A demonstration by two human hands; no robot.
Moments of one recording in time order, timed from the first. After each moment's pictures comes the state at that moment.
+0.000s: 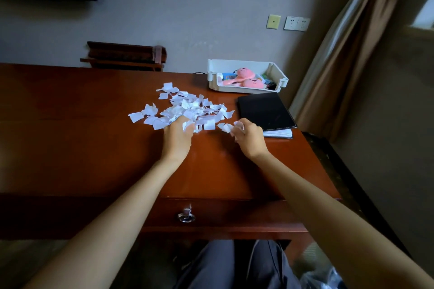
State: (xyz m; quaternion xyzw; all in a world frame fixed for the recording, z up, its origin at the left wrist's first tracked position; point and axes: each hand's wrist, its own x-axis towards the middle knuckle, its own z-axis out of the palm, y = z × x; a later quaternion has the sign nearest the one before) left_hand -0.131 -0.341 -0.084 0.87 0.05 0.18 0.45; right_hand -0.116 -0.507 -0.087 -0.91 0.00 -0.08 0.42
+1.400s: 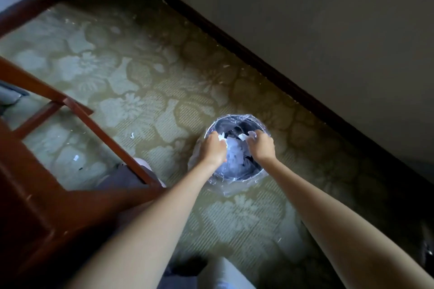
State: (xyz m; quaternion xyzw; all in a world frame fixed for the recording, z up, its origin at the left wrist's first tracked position) left_hand -0.255 -0.833 -0.399 0.85 -0.16 -0.42 0.28; right_hand -0.349 -0.917 -0.427 -0.70 0.58 0.04 0.41
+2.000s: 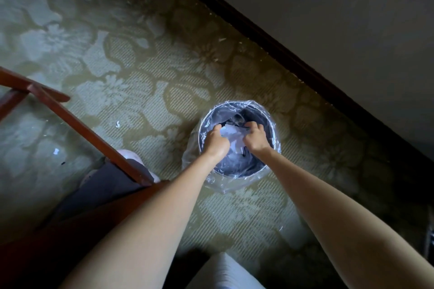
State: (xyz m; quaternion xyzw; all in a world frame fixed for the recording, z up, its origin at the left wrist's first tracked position) left_hand -0.243 -0.857 -0.447 0.80 -0.13 -0.54 0.24; right_hand -0.328 -0.932 -0.495 -0.67 0.56 0.16 0.45
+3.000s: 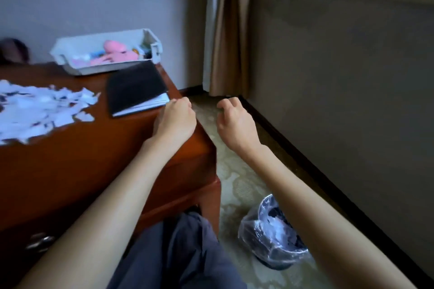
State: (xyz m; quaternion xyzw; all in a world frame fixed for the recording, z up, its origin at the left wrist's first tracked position) left_hand -0.170 -0.582 -0.080 0.94 -0.19 0.06 0.26; right_hand -0.229 -0.697 -0.103 -0.95 0.11 -0.24 0.19
